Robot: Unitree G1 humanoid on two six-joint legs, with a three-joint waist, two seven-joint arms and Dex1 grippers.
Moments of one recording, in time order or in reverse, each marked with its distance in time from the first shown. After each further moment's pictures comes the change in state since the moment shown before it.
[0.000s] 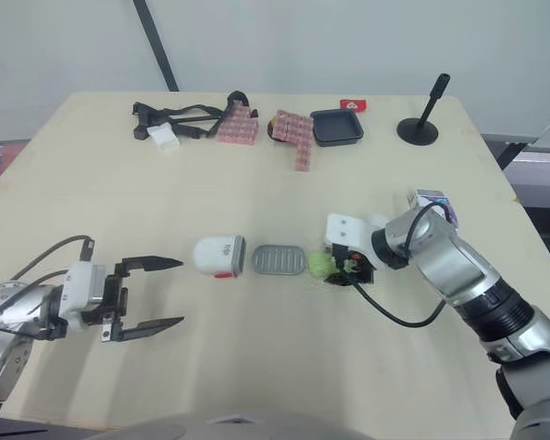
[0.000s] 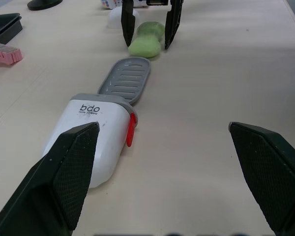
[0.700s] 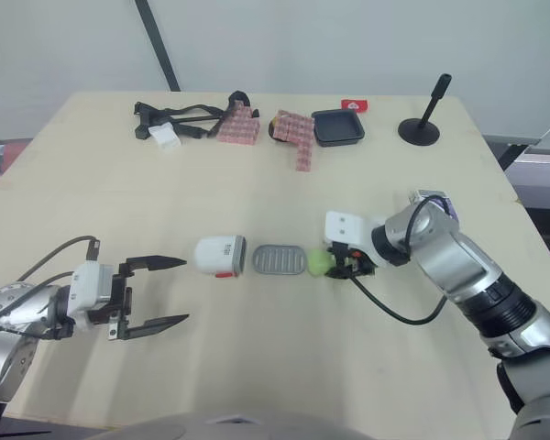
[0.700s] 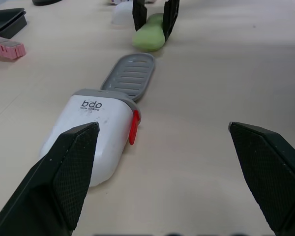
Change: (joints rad) left arm -0.014 -0.003 -0.020 0.009 0.015 0.001 0.047; right arm -0.070 -0.005 -0.020 -0.055 0.031 0.071 0.046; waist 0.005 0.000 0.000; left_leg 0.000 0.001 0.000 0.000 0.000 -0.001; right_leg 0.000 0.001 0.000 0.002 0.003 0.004
